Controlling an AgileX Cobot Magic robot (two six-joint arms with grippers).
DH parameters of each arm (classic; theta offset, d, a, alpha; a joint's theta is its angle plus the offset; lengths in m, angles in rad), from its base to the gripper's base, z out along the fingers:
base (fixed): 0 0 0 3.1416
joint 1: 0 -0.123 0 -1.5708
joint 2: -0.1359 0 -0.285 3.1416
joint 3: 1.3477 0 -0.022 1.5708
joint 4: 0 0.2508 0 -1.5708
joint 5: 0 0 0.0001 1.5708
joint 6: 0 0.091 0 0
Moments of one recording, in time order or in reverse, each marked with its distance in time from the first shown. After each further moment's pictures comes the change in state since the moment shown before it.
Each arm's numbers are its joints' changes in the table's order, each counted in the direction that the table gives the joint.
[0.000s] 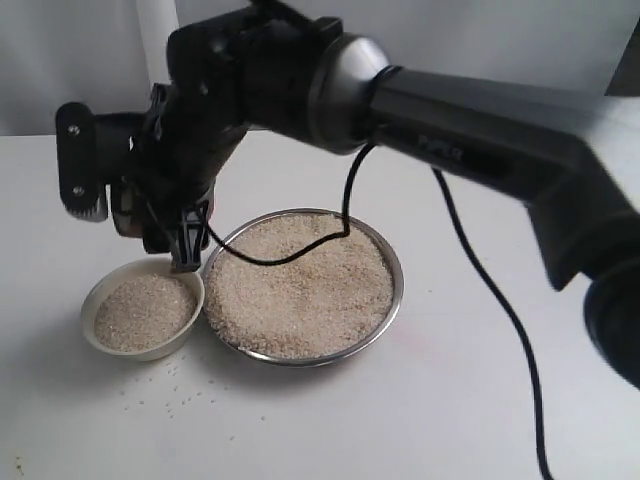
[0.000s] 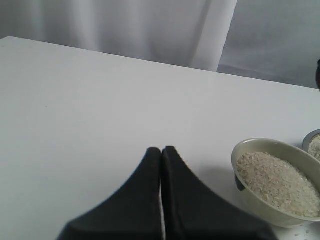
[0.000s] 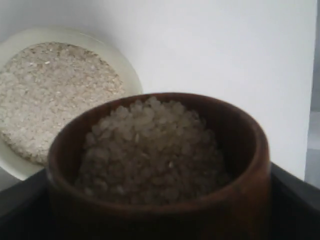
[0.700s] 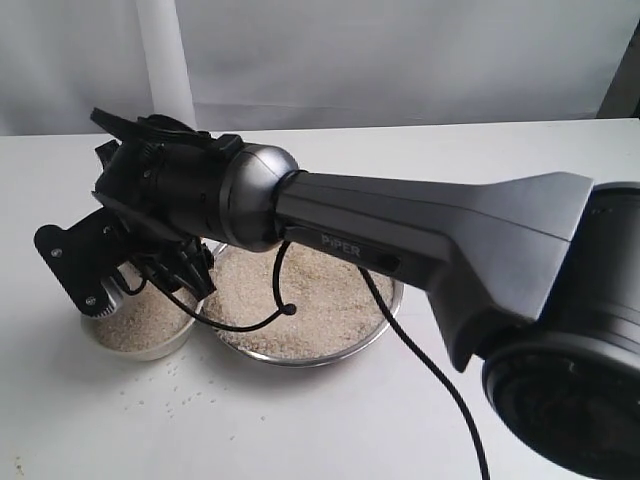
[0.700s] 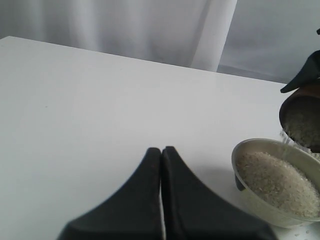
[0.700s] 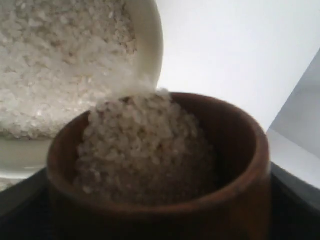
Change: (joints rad) left arm 0.000 0.000 0.000 0.000 0.000 0.000; right arm -0.123 -0.111 -0.002 -0.495 -0.078 0.004
